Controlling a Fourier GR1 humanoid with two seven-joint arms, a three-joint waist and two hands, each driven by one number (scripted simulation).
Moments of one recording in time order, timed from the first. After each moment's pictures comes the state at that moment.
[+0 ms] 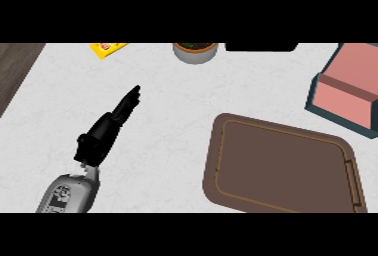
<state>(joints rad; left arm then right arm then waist) -0.21 0.13 -0.13 -1.53 -0.09 -0.13 0.09 -0.48 -0.55 -0.26 -1.79 0.80 0.22 0.60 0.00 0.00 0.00</state>
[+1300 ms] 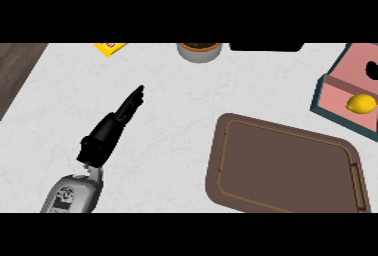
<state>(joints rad) -0.21 0.10 -0.12 -1.55 -0.12 -0.15 0.10 -0.80 -0.59 -0.36 -0.68 0.89 -0.19 0.22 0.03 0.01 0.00</state>
